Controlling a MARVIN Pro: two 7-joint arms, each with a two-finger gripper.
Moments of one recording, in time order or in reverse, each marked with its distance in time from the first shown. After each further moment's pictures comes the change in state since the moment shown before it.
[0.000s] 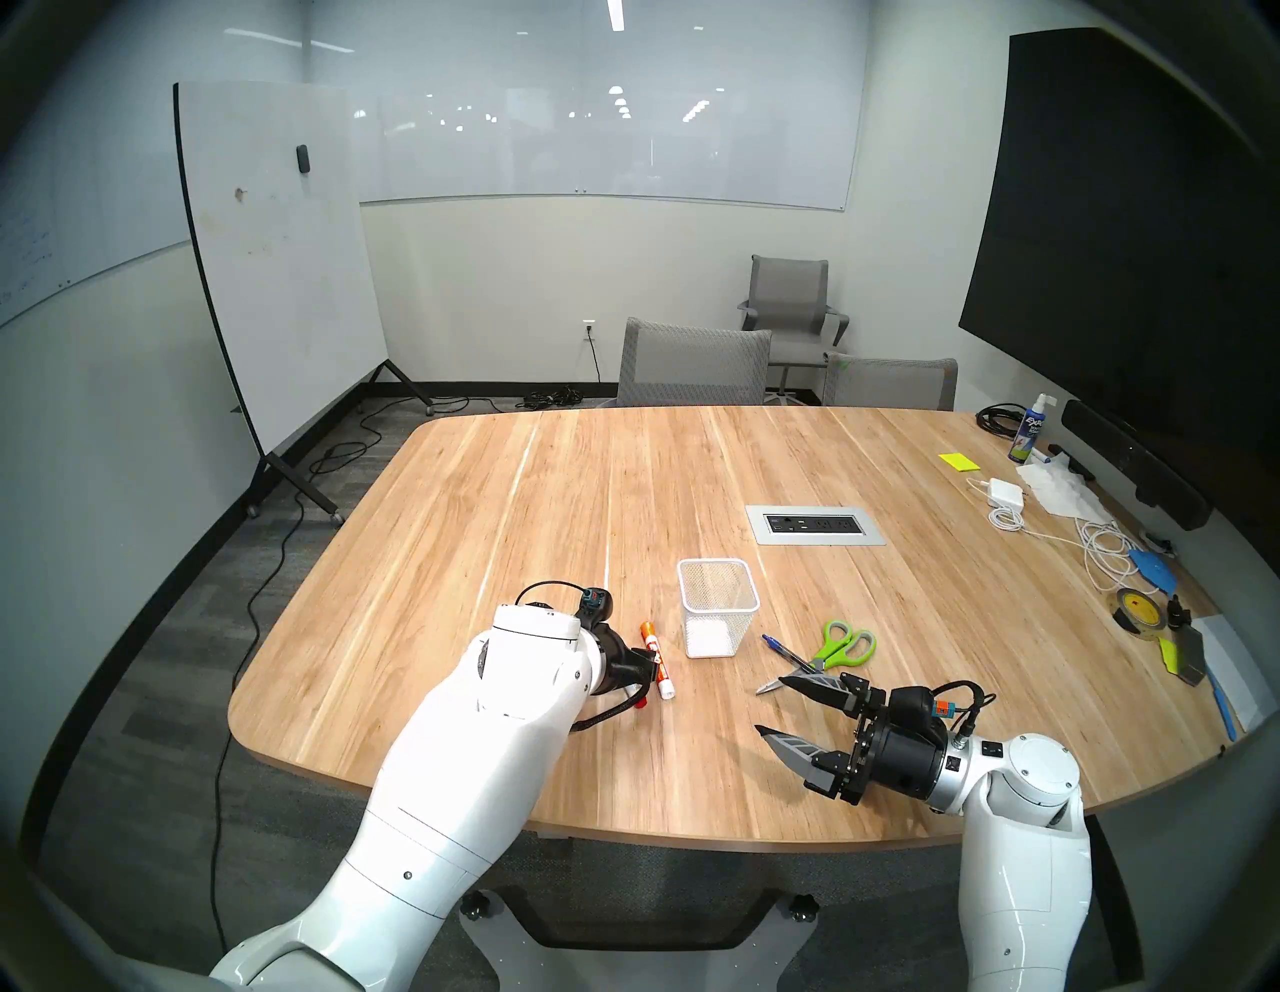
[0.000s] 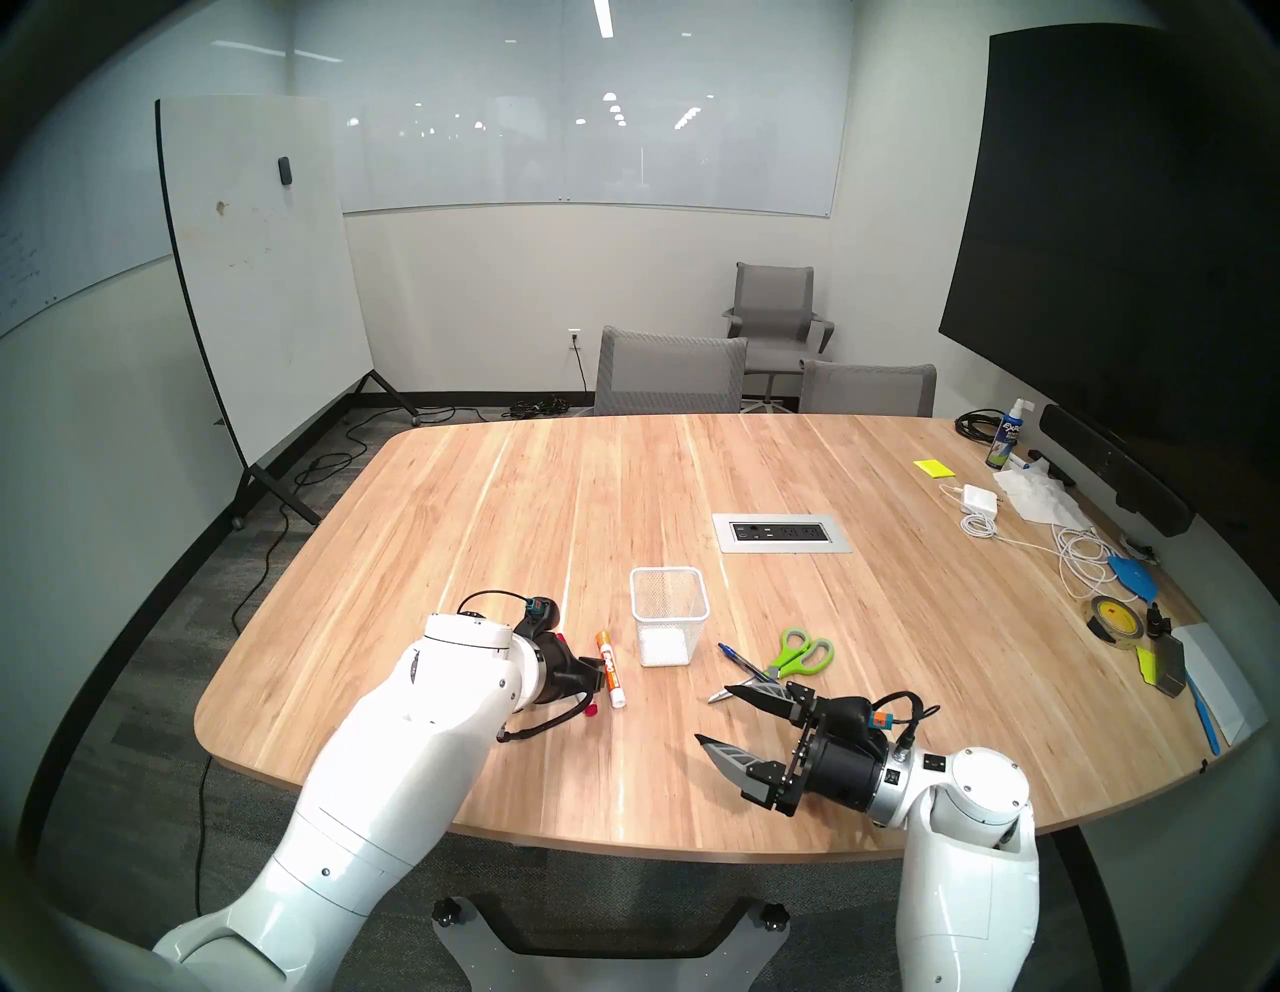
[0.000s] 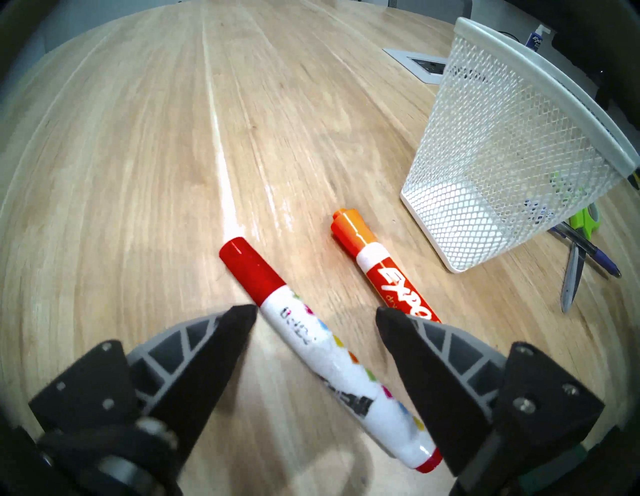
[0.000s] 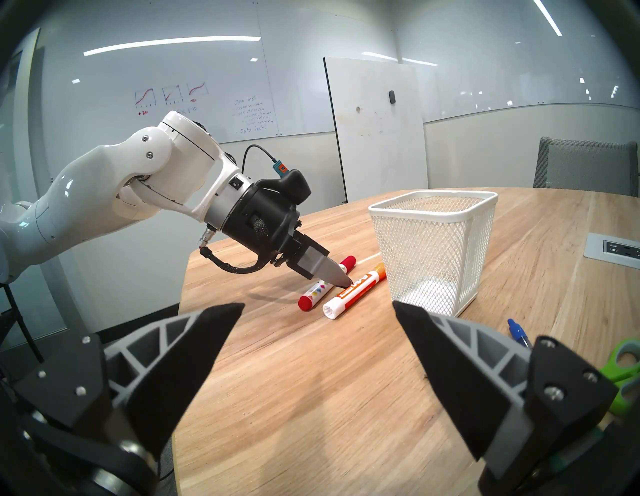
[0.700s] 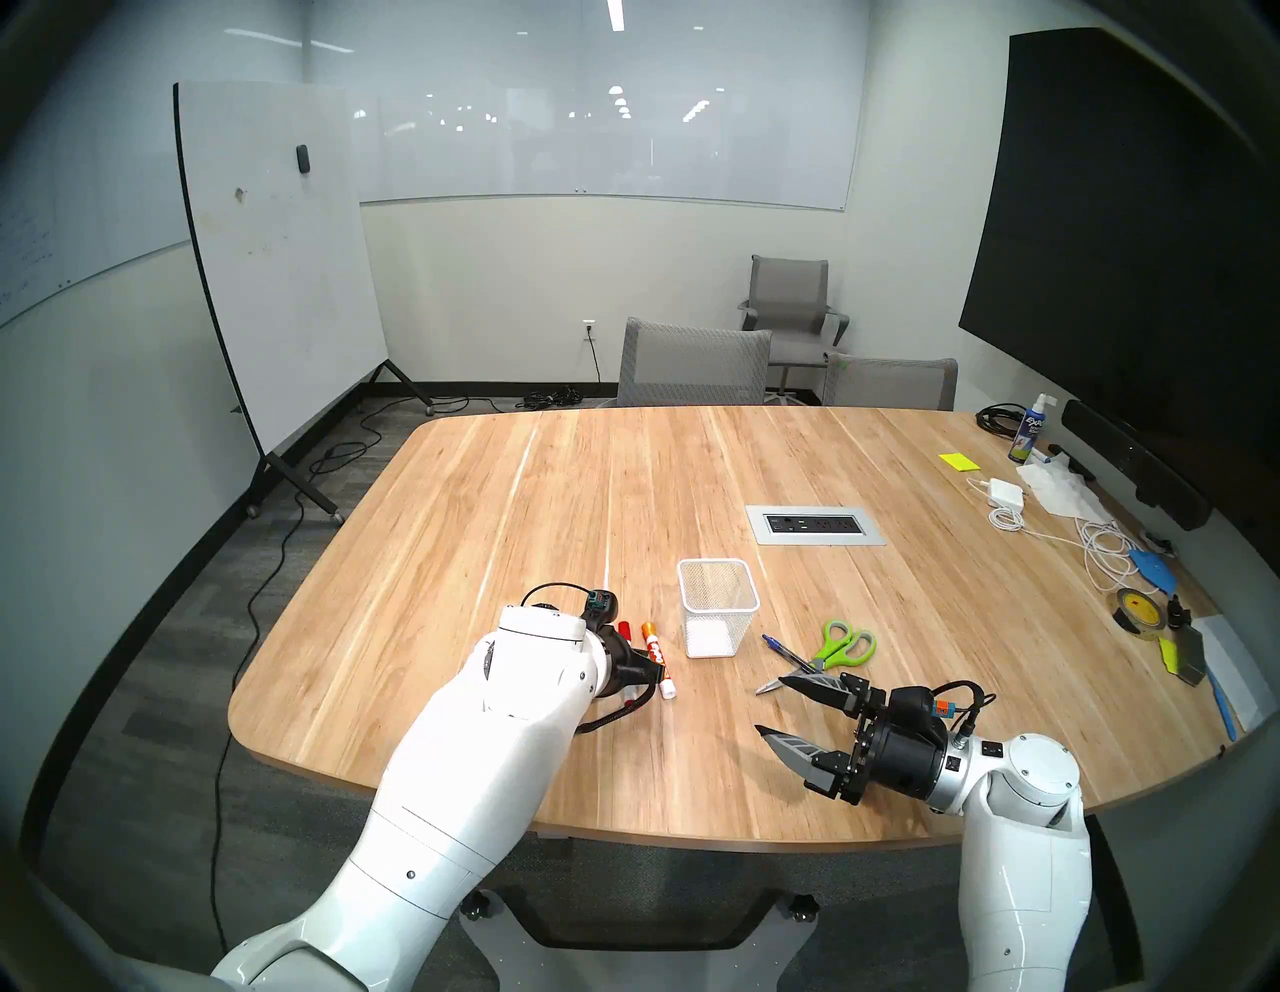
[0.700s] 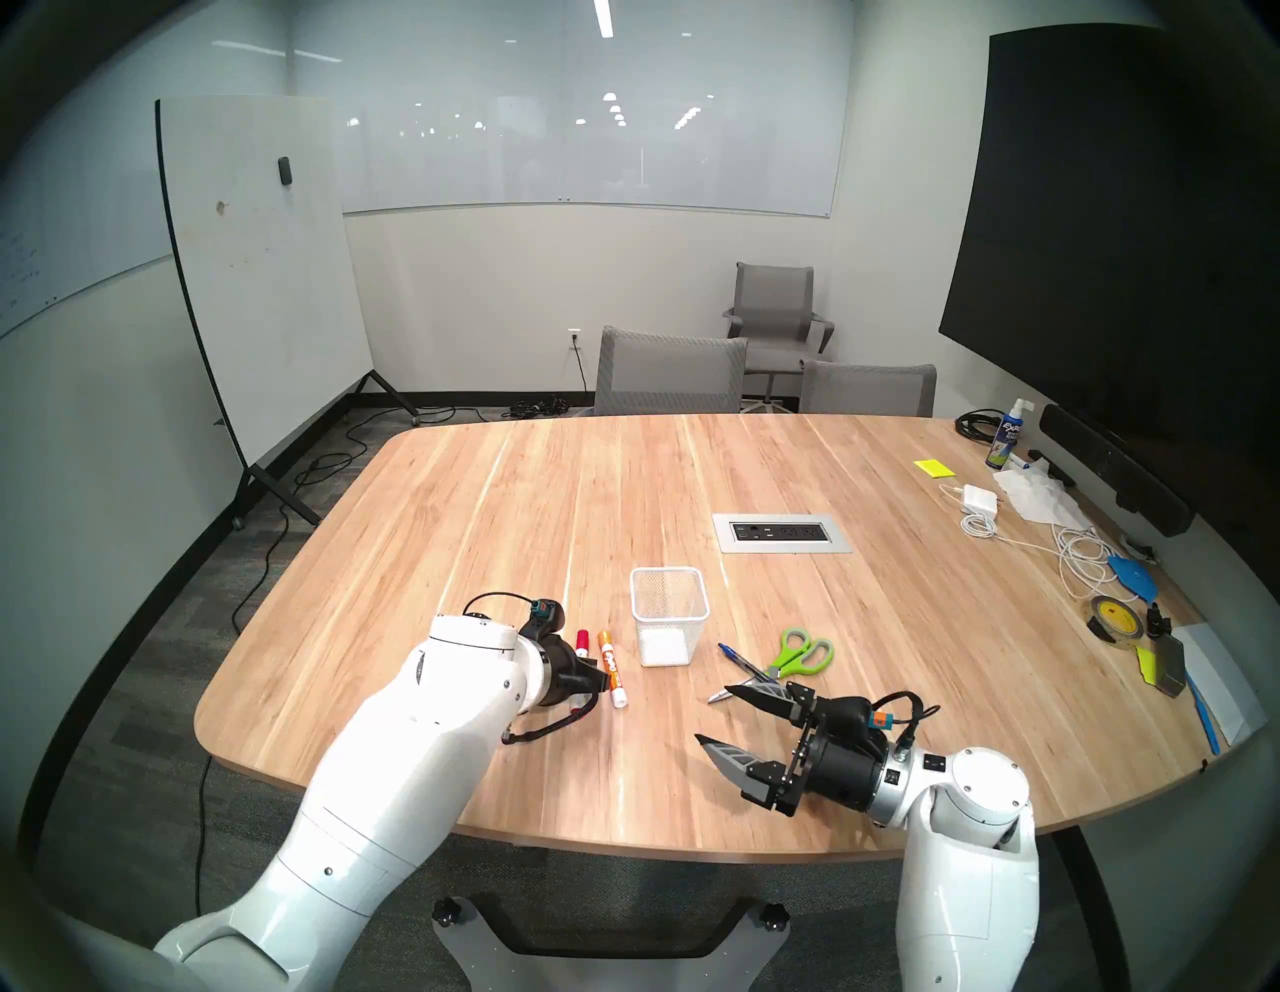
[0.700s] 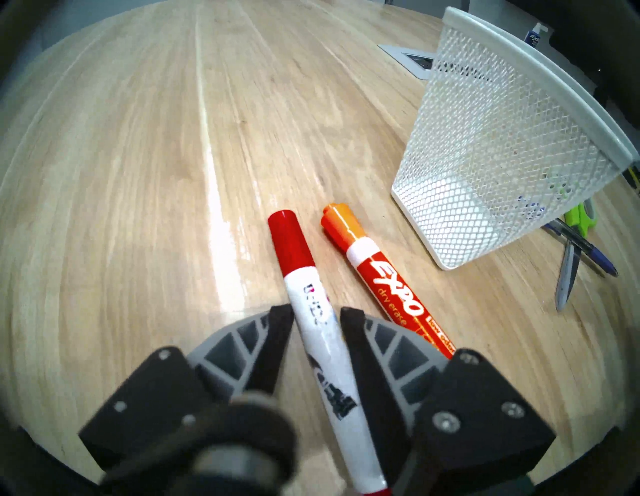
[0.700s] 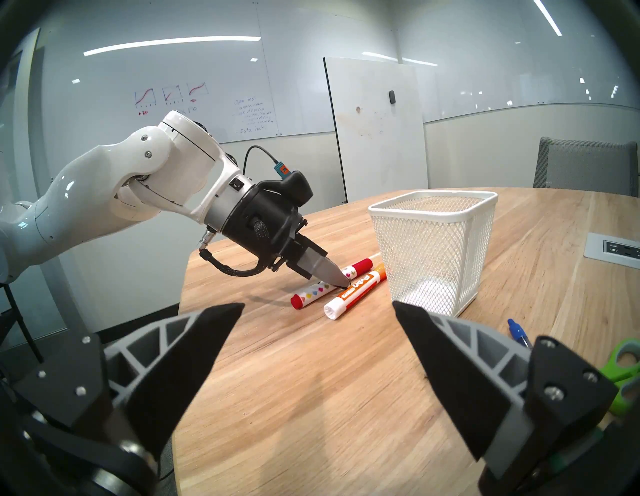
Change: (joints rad) left arm -0.005 -0.002 0.011 0.009 -0.022 0.000 0.009; right arm 0.000 0.000 0.000 0.000 0.000 0.000 0.000
